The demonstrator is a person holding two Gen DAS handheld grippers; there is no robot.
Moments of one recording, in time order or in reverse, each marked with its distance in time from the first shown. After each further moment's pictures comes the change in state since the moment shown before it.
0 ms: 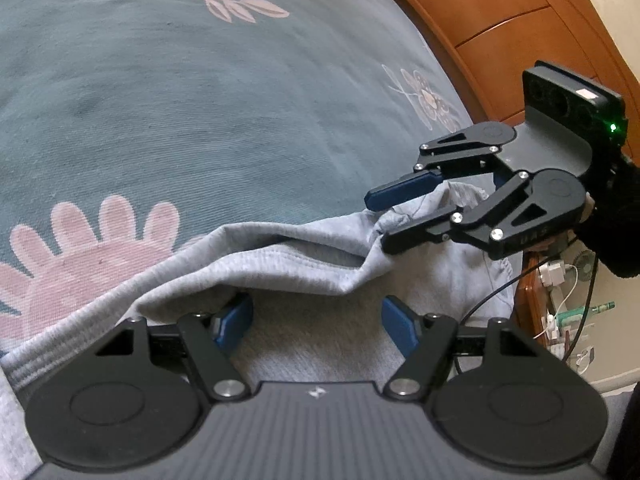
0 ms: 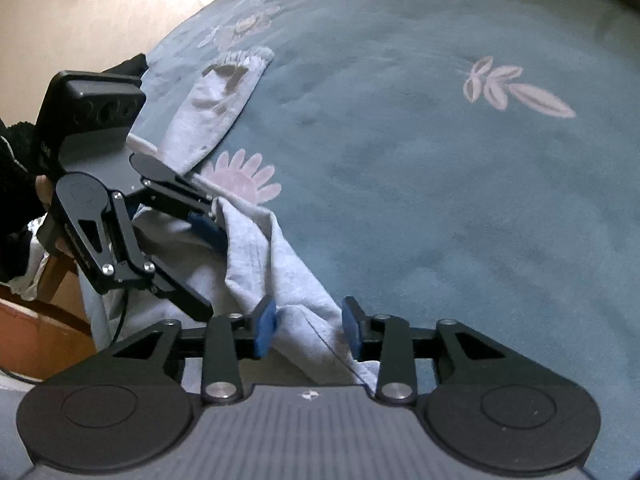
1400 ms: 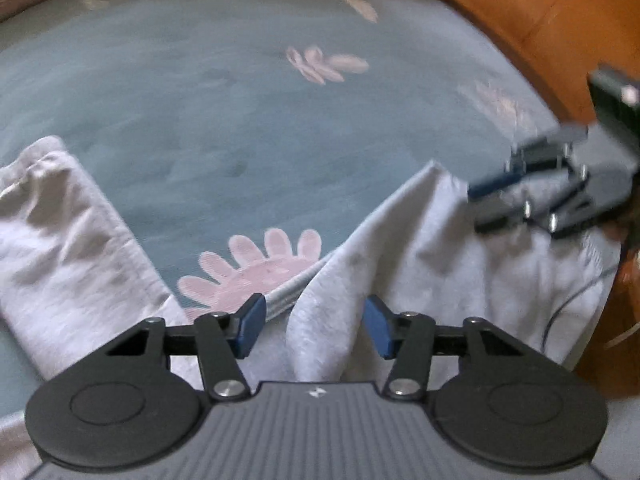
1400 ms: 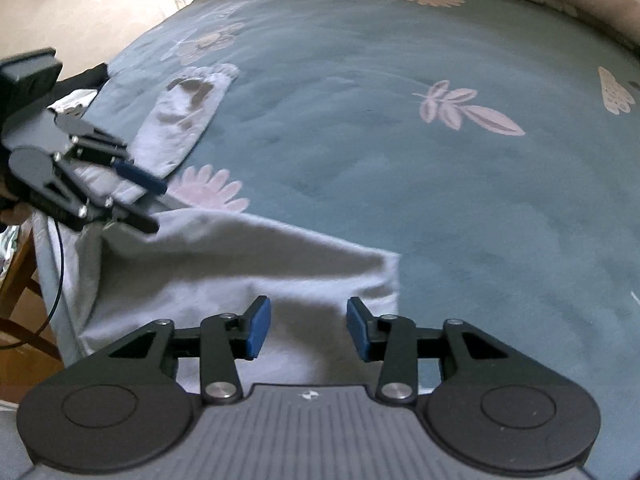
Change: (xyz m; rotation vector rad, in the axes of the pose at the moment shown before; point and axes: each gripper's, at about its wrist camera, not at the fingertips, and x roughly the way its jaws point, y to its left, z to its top) left arm -0.083 -0.017 -0.013 0.056 -0.116 0.390; right arm -0.013 0.027 -0.008 0.002 -0.059 -0.181
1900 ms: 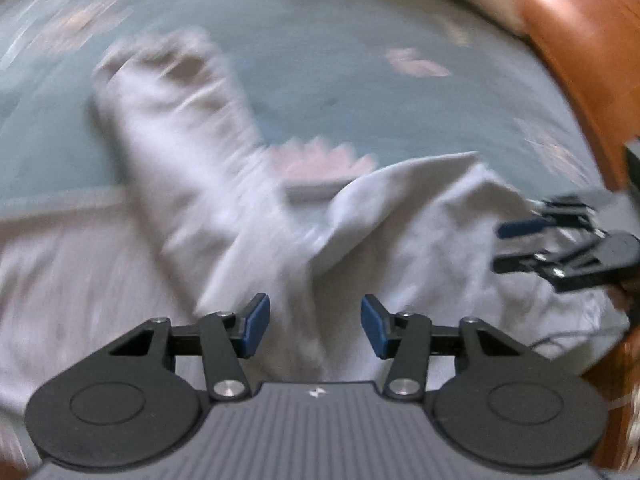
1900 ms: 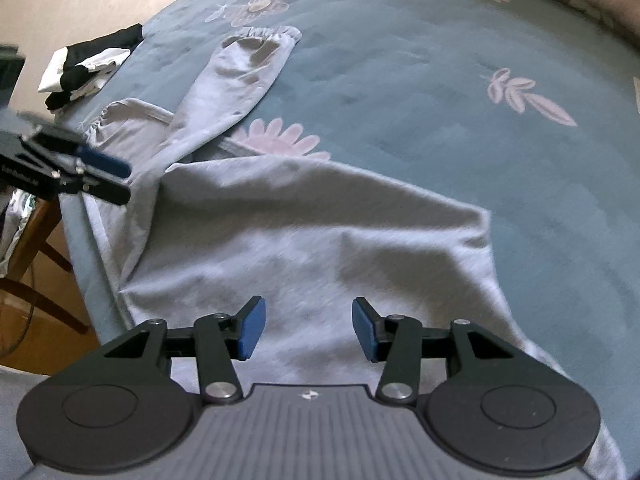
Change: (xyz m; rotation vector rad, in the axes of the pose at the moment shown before) left arm -0.040 -0.012 -0.095 -0.389 0.024 0.179; right arm 0.004 0.063 -0.027 -0.047 0.065 0.026
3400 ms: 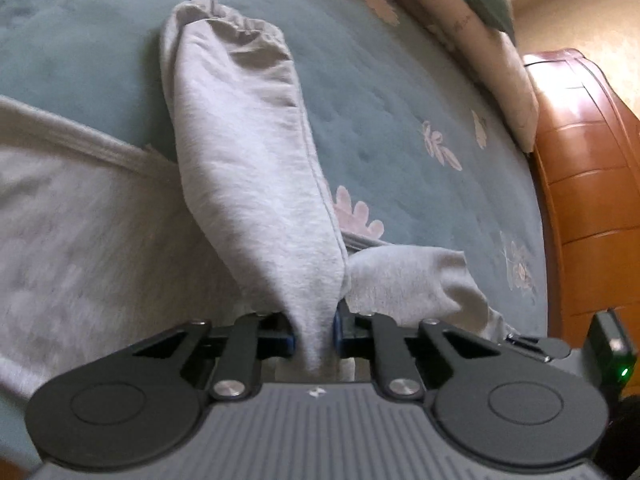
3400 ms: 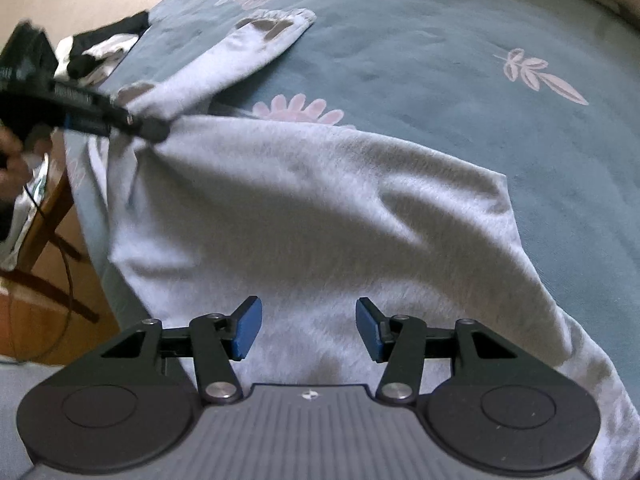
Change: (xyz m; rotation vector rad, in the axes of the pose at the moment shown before) left arm -0.005 0.059 0.019 -0.300 -0.078 -0.252; right arm -0.004 0.015 -0.013 -0.022 0.061 0.035
